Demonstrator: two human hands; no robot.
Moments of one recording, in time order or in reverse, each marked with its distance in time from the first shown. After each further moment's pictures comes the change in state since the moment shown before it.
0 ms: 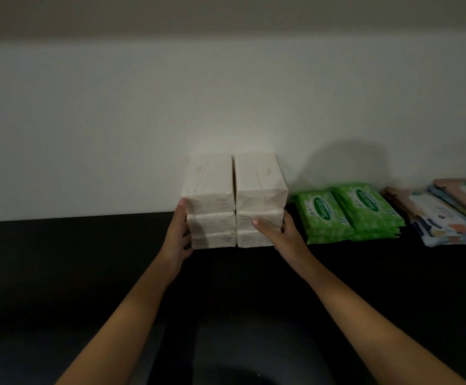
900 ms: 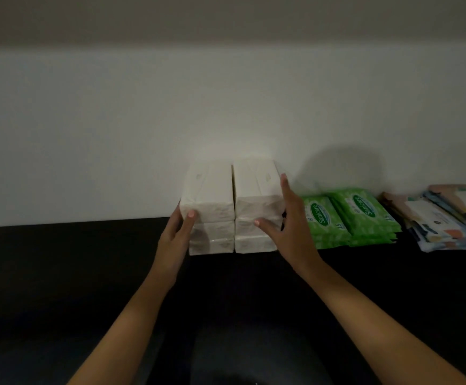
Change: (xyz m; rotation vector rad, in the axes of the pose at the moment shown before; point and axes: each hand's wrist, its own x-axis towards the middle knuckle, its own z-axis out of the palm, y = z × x) left_hand -0.011 0.000 0.002 0.075 0.025 0.291; right_hand -0.006 -0.026 -0.005 -0.379 0.151 -0.486
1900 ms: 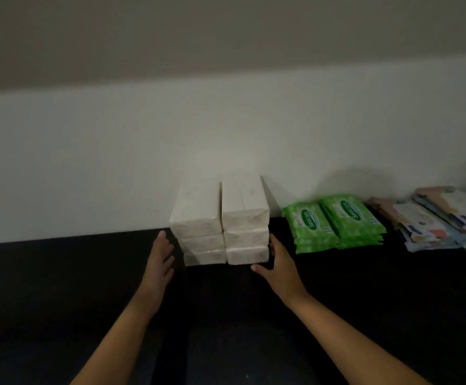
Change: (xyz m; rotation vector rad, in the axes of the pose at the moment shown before) left_hand -0.025 -0.007 -0.021 -0.040 0.103 -0.236; right_hand -0.045 0.046 0.013 -0.018 -0.143 0.337
